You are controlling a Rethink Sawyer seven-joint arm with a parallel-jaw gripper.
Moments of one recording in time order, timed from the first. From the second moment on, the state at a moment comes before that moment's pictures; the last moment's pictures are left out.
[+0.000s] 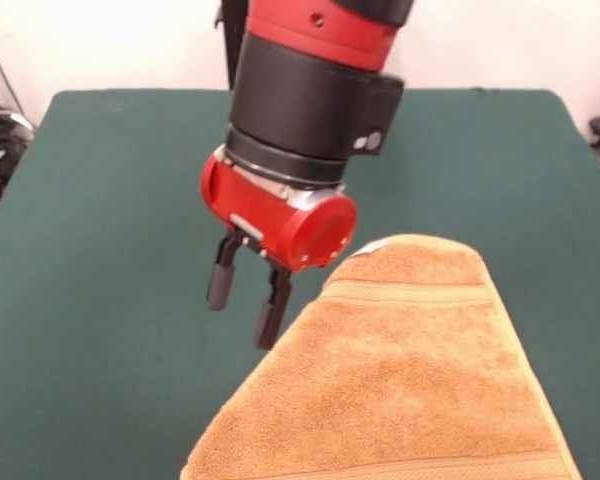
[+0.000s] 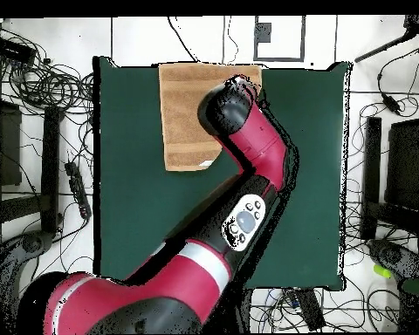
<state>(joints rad) 0.15 -0.11 -0.66 1.18 1.10 0.38 1.78</state>
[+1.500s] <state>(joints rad) -0.09 -0.31 -0.37 1.23 0.50 0.33 1.78</state>
